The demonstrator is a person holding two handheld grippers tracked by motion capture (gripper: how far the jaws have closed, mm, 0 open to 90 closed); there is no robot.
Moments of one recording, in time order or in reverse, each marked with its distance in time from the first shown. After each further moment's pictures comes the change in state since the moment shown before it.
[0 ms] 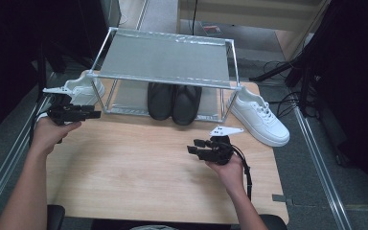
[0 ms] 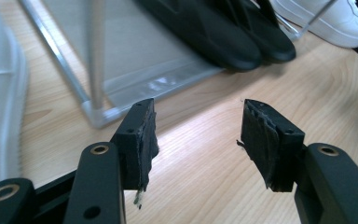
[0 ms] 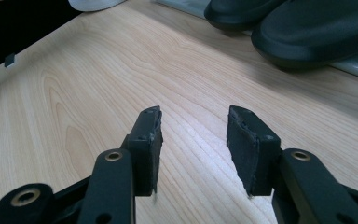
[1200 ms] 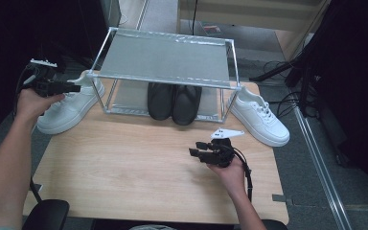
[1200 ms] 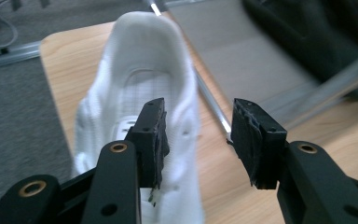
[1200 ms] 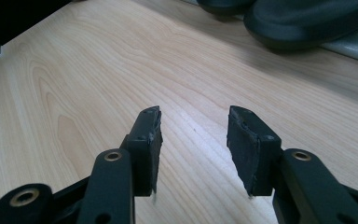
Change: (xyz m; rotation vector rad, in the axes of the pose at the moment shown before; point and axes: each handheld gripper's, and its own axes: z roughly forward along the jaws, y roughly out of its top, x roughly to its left) left arm 0.085 0.054 -0.013 0.040 0.237 -0.019; right arm 0.002 -0.009 -0.003 0.029 -0.036 0.013
